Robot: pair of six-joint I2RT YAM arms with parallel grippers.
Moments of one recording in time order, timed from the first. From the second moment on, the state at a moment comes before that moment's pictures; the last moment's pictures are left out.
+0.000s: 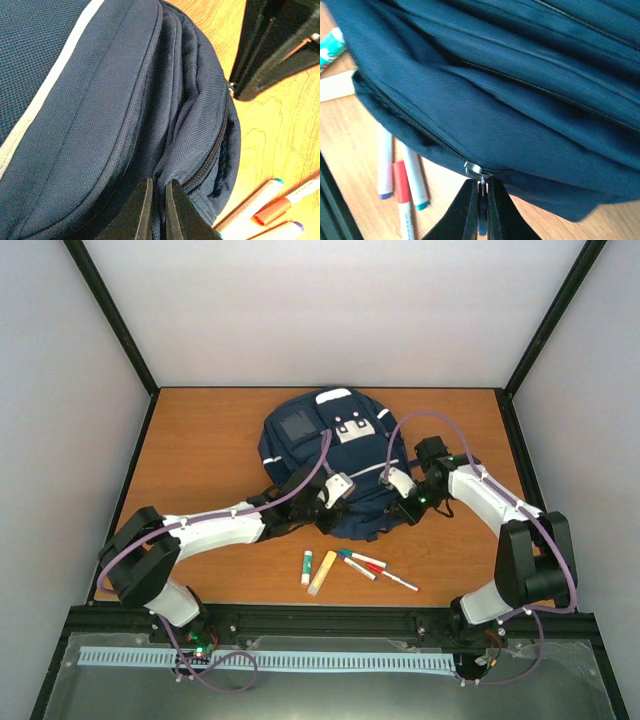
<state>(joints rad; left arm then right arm) -0.87 1.54 0.88 0.00 0.12 -0.10 0.26 1.50 1.00 -0.90 -0.50 -0.61</state>
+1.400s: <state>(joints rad) -0.89 1.41 0.78 -0.03 -0.08 -0.10 0.01 1.55 1.03 -0.86 -0.43 -0.69</state>
